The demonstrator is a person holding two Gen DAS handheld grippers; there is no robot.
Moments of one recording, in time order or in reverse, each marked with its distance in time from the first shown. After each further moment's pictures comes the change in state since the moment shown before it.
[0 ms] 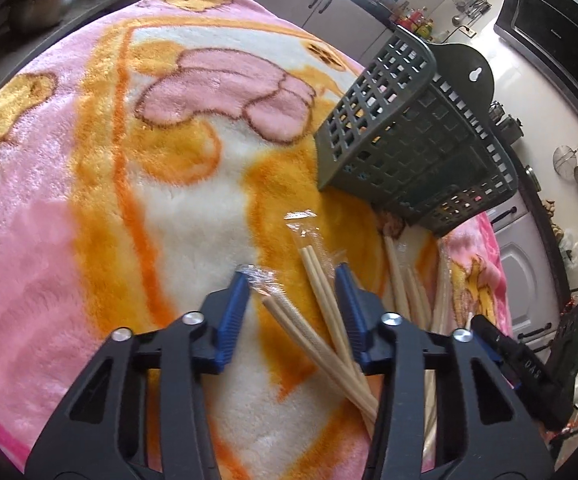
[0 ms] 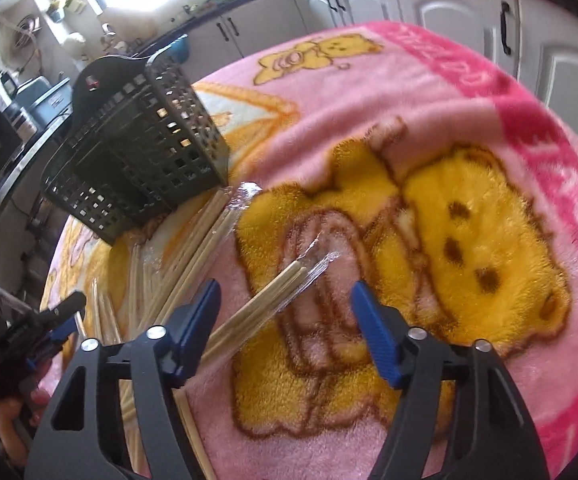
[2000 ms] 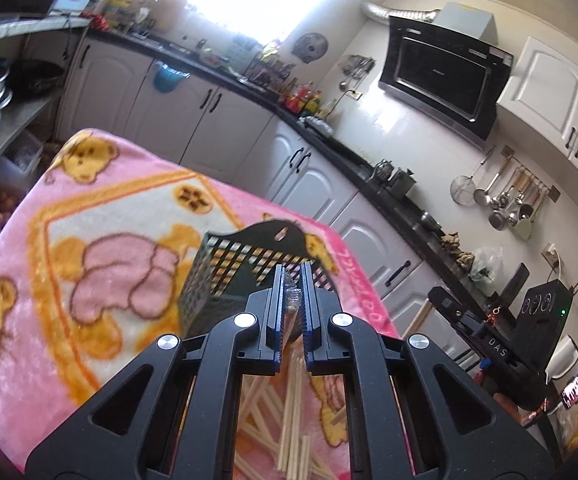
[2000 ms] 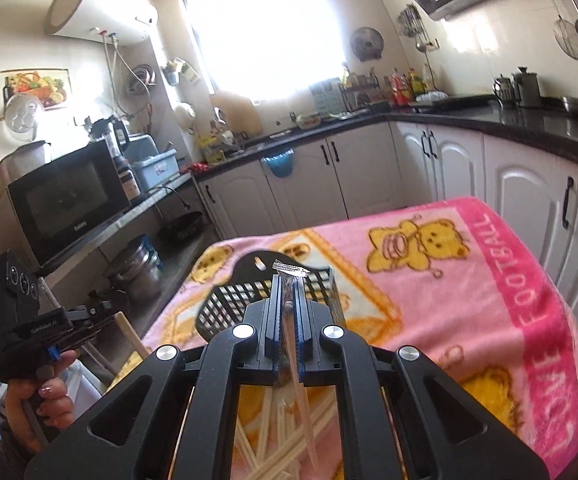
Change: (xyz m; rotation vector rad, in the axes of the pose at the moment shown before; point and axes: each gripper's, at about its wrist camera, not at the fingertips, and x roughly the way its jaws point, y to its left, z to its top) left arm -0.125 -0.088 0.069 0.203 -0.309 -0.313; right arm -0.138 0.088 0.079 -0.285 -0.437 0.266
